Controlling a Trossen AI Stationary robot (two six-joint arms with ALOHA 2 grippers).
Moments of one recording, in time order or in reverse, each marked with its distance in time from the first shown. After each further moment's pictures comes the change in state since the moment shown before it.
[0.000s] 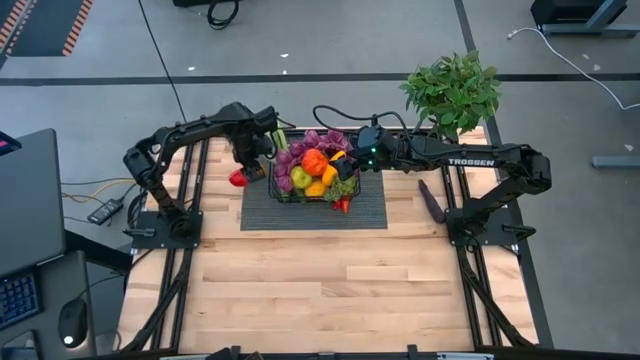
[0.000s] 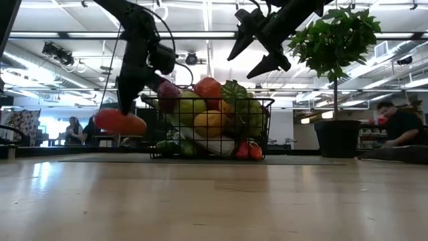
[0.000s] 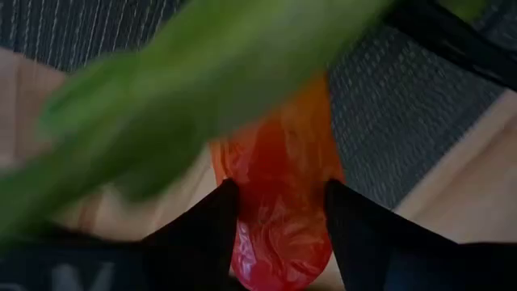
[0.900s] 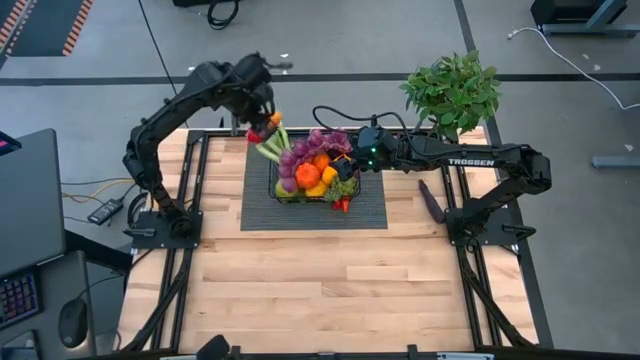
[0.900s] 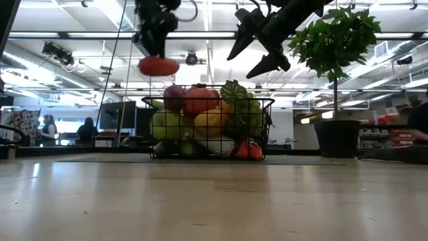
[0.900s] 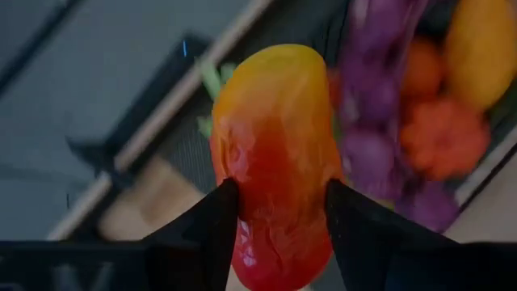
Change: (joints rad) left arm -0.013 -0.006 0.635 -0.151 -0.079 -0.257; right arm 0.000 0.000 0.000 0.000 -0.018 -0.005
